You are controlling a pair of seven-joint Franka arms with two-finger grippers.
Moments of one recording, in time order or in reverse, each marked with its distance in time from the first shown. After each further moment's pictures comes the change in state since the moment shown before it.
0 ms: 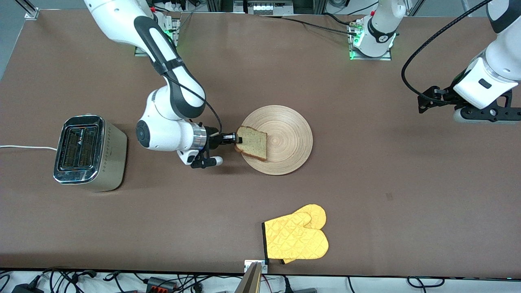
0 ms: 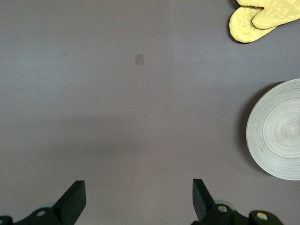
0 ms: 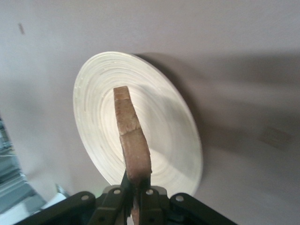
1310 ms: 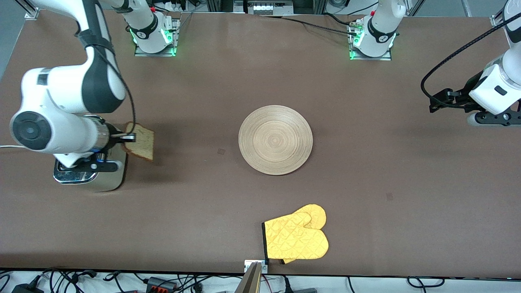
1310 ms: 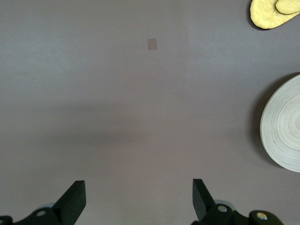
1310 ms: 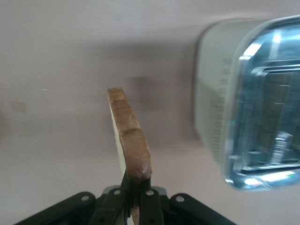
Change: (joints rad) left arm 0.006 0.010 0.070 -0.018 -0.013 -0.035 0.052; right arm -0.021 -0.111 -0.377 0.226 -0.644 -0.578 0.078
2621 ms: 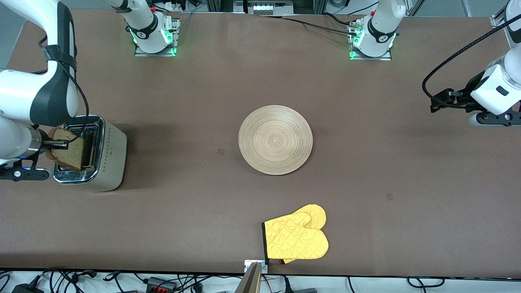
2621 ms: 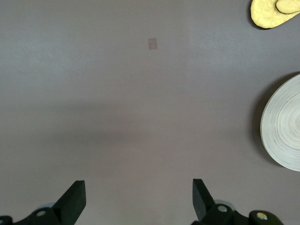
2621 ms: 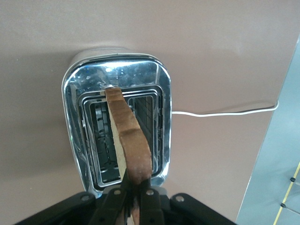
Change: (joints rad) left arm 0.003 0.003 -0.002 0.008 0.000 -0.010 0.004; right arm -0.082 0.065 -0.084 0.100 -0.258 0.029 -0.128
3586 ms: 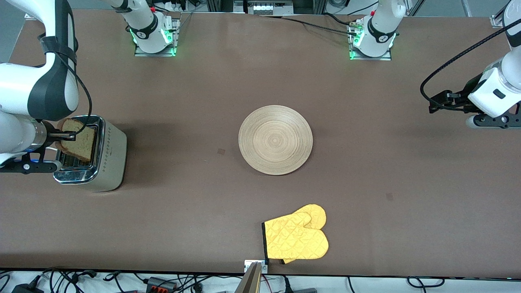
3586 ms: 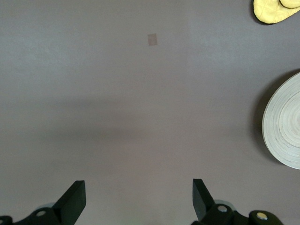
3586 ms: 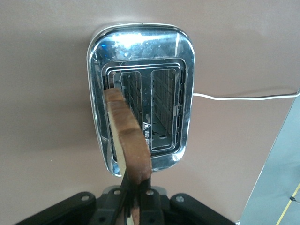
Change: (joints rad) left arm 0.000 0.015 0.000 -0.001 0.000 -0.004 0.001; right arm 0.017 -0.043 0.005 -0.012 0.044 -0.099 -0.019
